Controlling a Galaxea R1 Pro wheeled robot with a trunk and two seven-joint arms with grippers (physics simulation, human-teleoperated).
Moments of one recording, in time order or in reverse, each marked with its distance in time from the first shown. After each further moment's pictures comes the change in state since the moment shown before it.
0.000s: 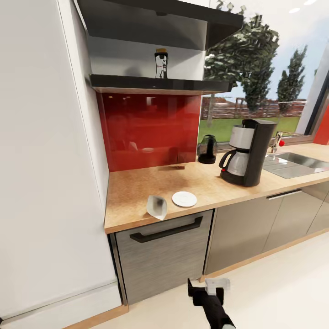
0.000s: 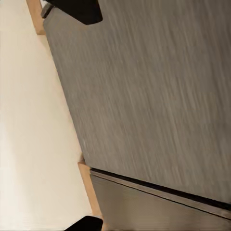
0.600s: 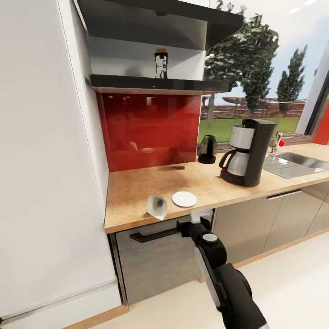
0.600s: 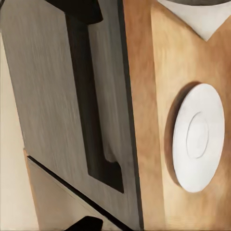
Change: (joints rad) left arm -0.001 -0.001 0.001 -0.016 0.000 0.001 0.000; right arm -0.407 0.009 0.171 -0.257 -0.006 0.646 -0.107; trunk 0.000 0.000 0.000
